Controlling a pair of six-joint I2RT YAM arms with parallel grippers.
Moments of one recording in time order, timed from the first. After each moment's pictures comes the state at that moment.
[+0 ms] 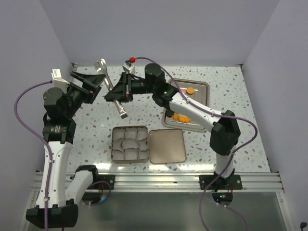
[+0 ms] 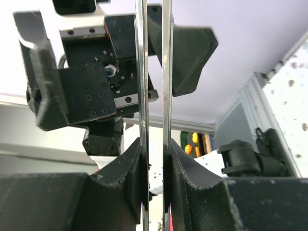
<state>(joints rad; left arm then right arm) 0.05 0.85 1.04 -0.22 0.37 -1.14 0.85 1.92 1.73 0.22 -0.77 1.35</state>
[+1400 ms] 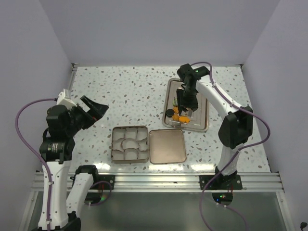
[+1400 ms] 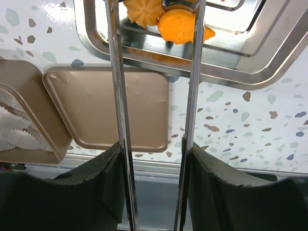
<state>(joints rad) 0.05 0.65 0.98 -0.73 0.29 -0.73 0.44 1.87 1.79 -1.35 -0.02 0.42</state>
